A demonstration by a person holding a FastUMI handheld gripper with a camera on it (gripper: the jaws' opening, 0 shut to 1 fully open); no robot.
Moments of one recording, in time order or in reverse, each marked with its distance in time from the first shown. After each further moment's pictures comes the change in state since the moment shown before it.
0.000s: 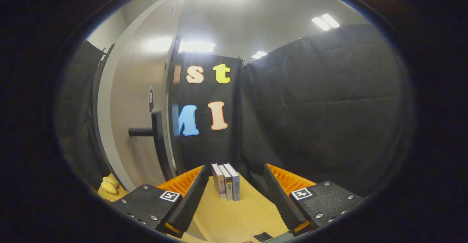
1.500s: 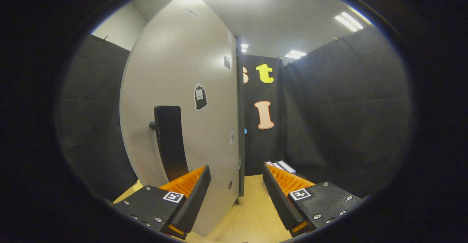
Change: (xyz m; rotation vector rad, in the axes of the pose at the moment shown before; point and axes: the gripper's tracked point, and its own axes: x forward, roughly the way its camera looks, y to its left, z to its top) arm -0.040 0.188 -0.005 -0.003 -0.002 0.312
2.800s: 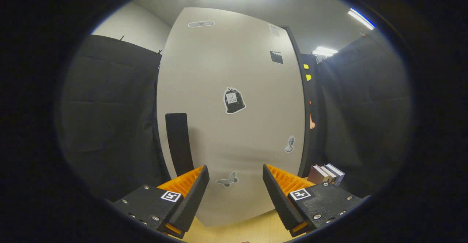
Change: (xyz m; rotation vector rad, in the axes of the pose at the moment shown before) arm 0.062 0.149 0.015 0.009 -0.002 0.229
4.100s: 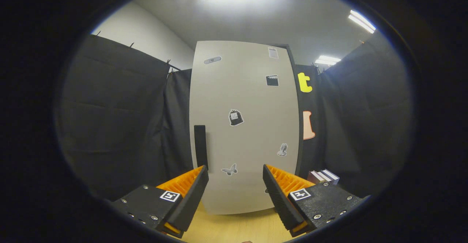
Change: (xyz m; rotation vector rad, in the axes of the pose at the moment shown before) arm -0.100 -0.009 0.018 0.007 -0.101 0.031
